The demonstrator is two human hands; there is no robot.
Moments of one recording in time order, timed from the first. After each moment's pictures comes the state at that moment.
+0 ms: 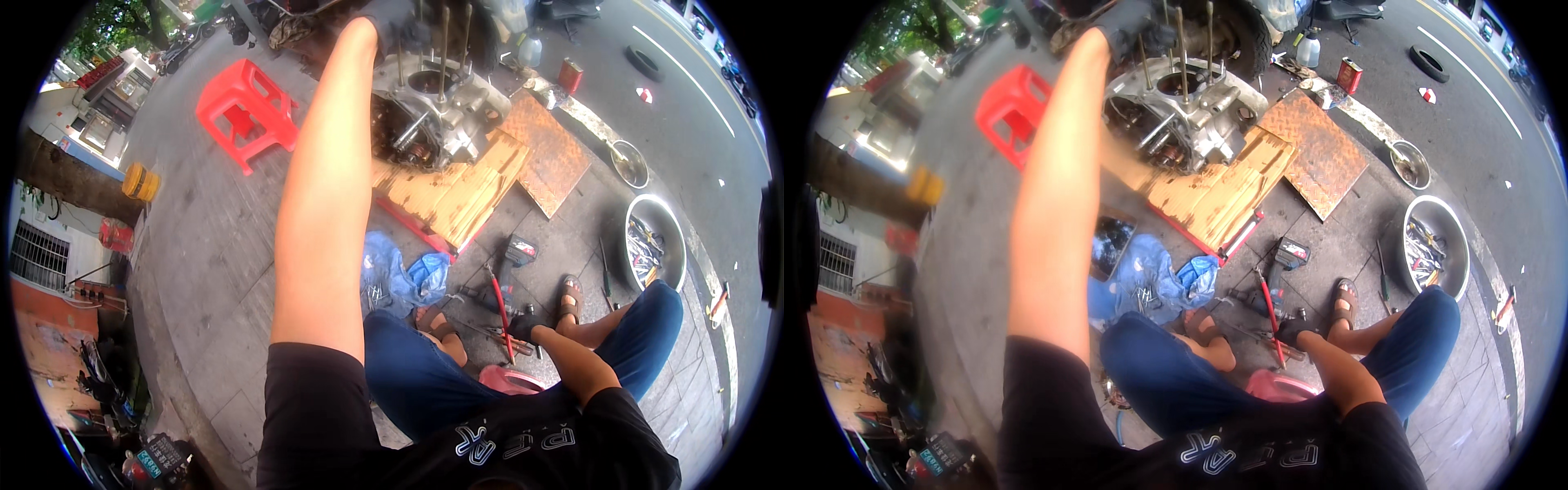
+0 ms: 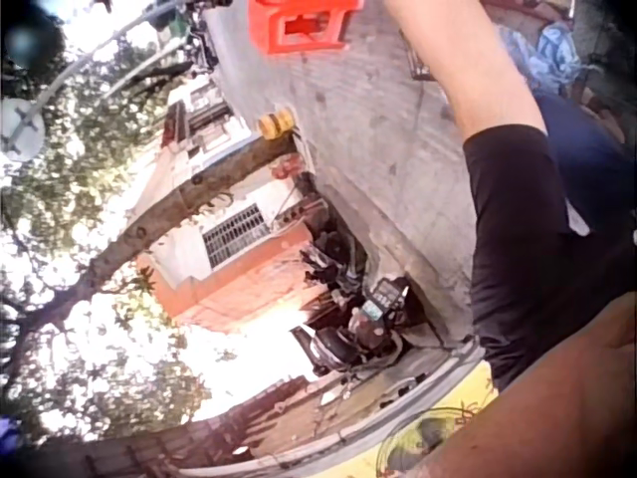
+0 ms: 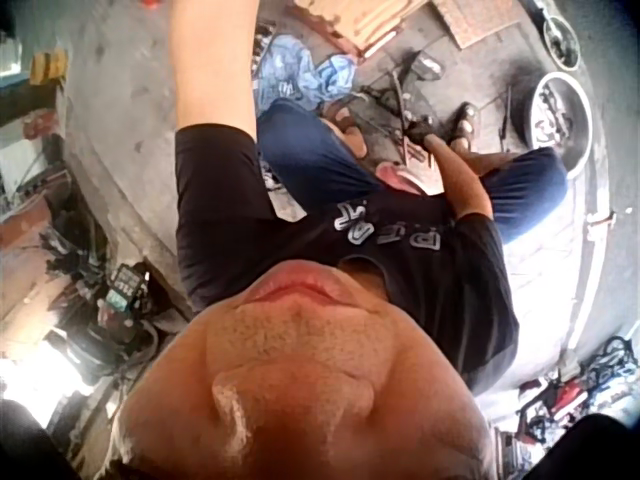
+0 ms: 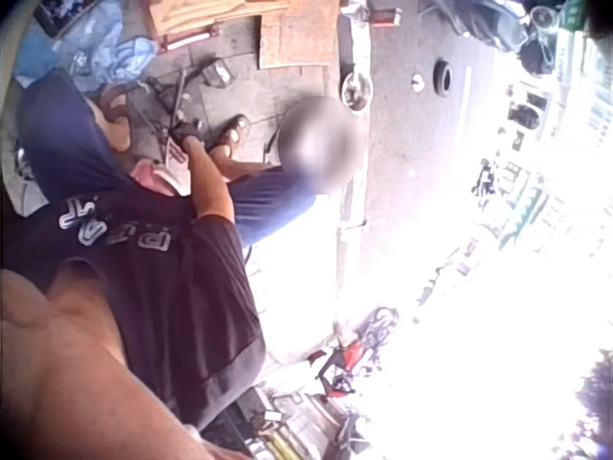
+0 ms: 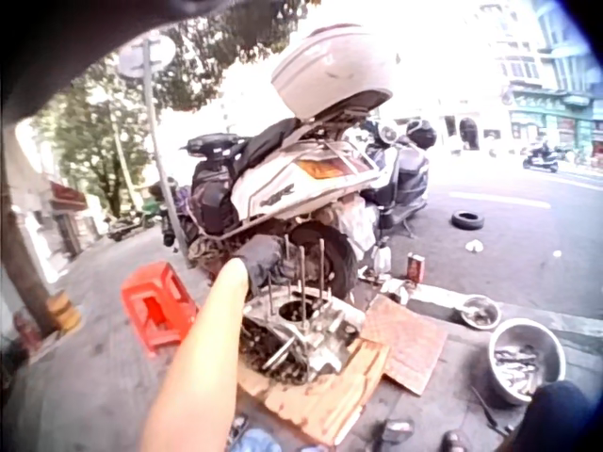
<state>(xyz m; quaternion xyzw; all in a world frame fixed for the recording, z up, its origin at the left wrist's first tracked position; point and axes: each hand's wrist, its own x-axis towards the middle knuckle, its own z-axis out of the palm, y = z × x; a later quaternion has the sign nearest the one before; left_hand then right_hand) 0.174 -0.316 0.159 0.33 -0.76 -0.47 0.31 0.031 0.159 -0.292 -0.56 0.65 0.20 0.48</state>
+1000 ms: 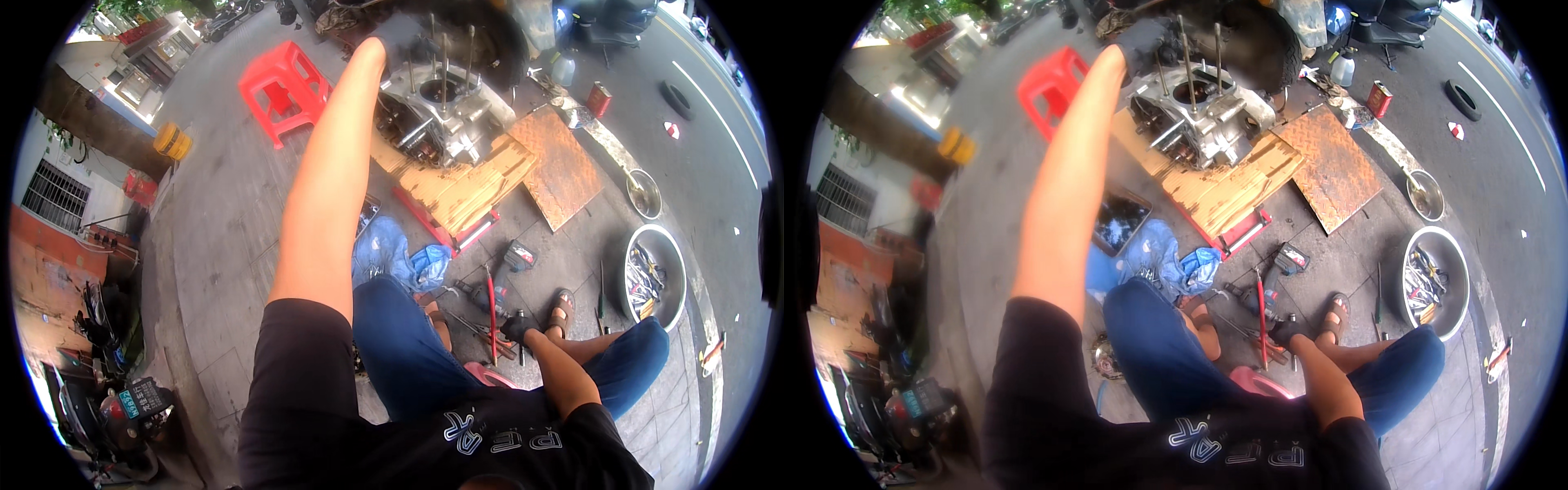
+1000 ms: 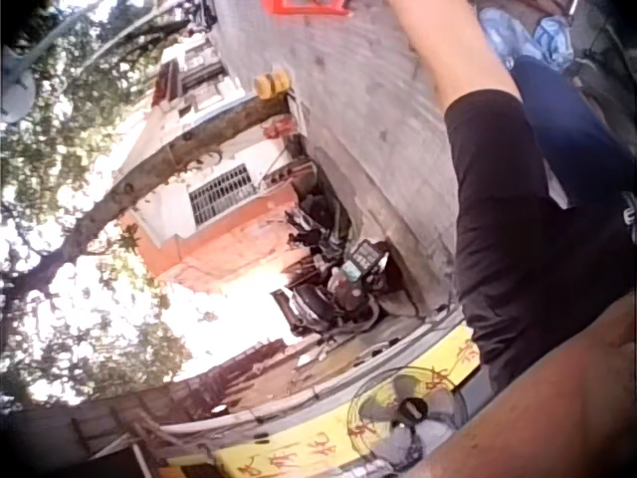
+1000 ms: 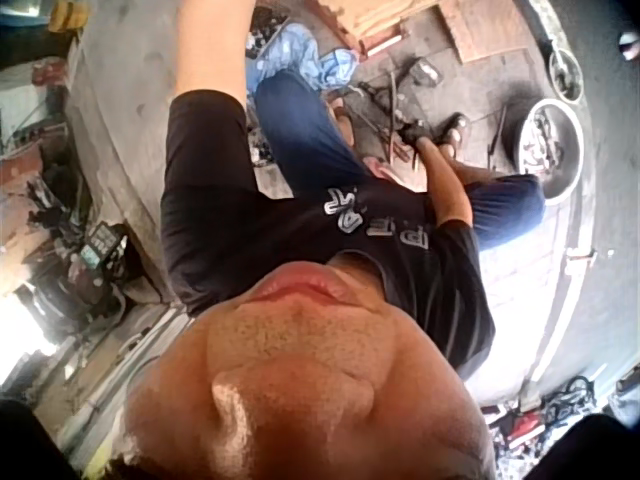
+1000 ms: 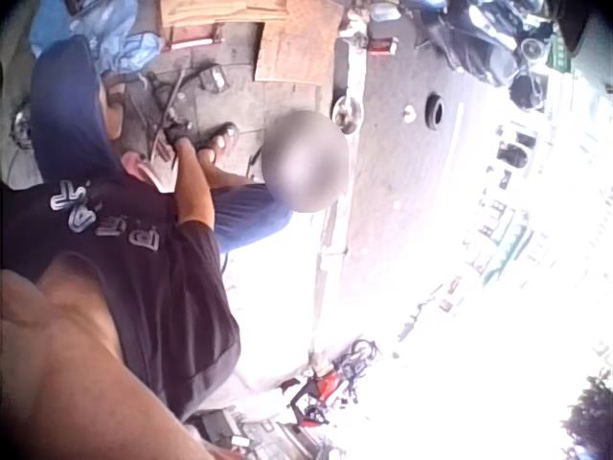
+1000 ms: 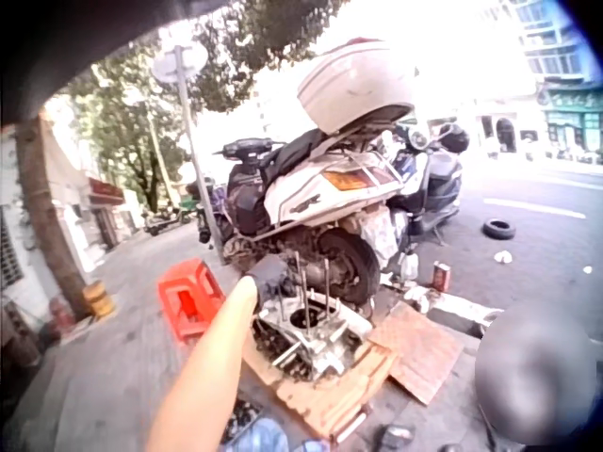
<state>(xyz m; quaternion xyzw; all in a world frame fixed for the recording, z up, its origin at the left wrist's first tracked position) 0.198 -0.272 0.188 0.38 -0.77 -0.41 0.29 0.002 0.173 -0.309 -0.59 0.65 0.17 0.44</state>
